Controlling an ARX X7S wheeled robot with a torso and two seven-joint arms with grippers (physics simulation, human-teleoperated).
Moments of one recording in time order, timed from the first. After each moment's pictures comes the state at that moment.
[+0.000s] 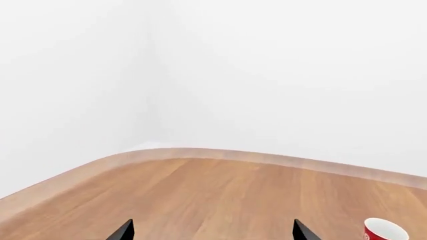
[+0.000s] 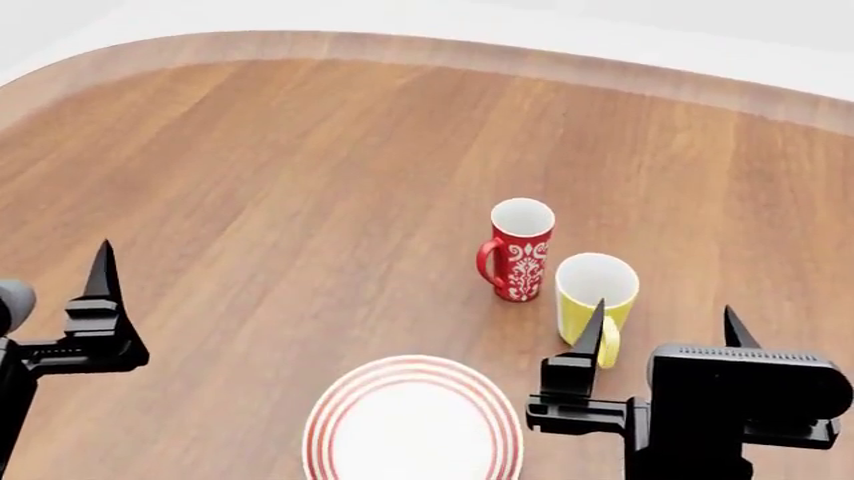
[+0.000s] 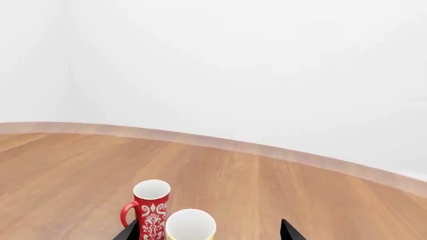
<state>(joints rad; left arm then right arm) -0.37 -0.23 -0.01 0.33 -0.30 -0.54 -0.14 0.30 0.25 -0.07 -0.25 0.18 0.46 0.22</state>
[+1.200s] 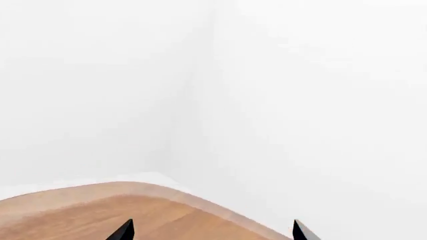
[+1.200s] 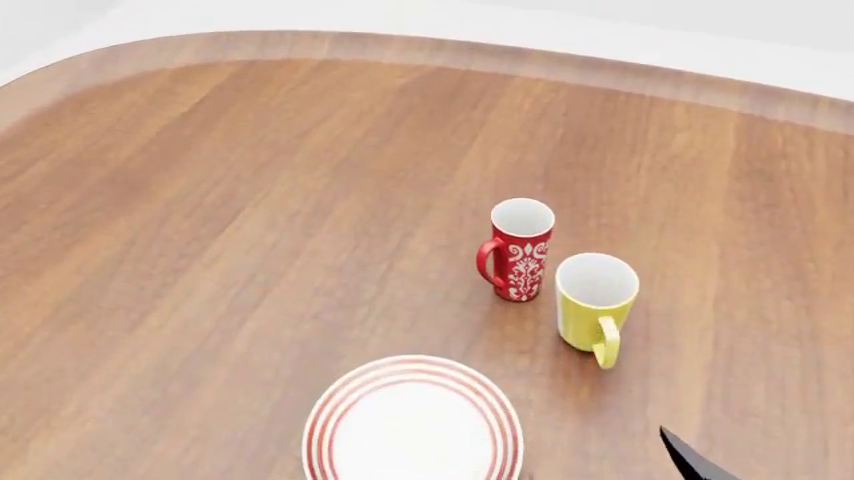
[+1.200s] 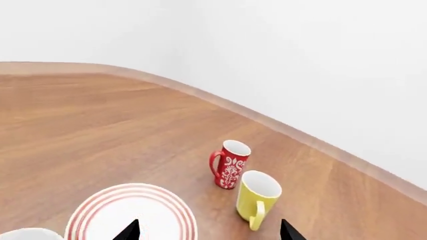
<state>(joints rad) -0.29 -0.23 -0.29 0.58 -0.61 -0.54 -0.29 -0.13 0.56 0.00 -0.76 0.36 0.57 0.02</state>
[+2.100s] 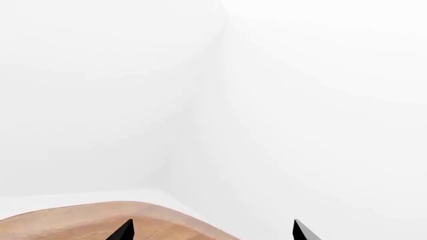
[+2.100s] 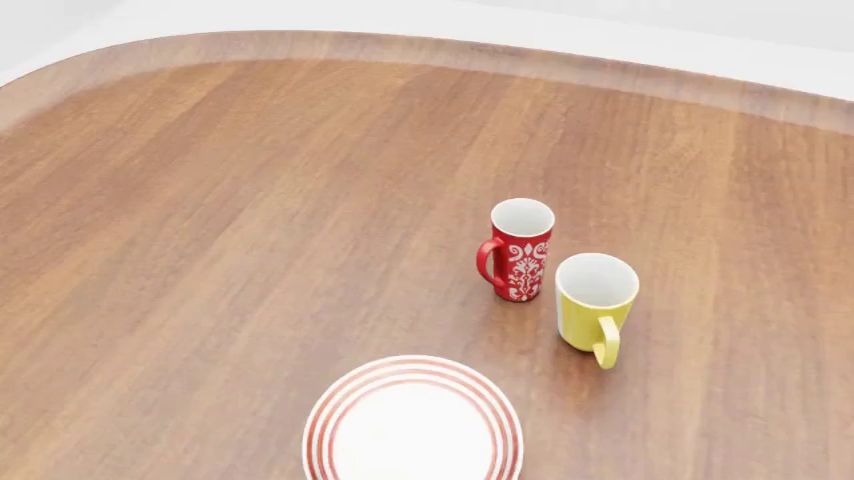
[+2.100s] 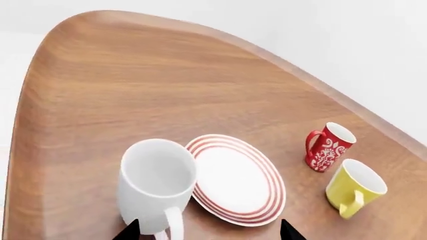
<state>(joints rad) -0.32 -0.28 -0.39 0.64 -0.73 -0.59 -0.34 -0.37 0.75 -0.11 -0.79 0.28 0.40 -0.16</state>
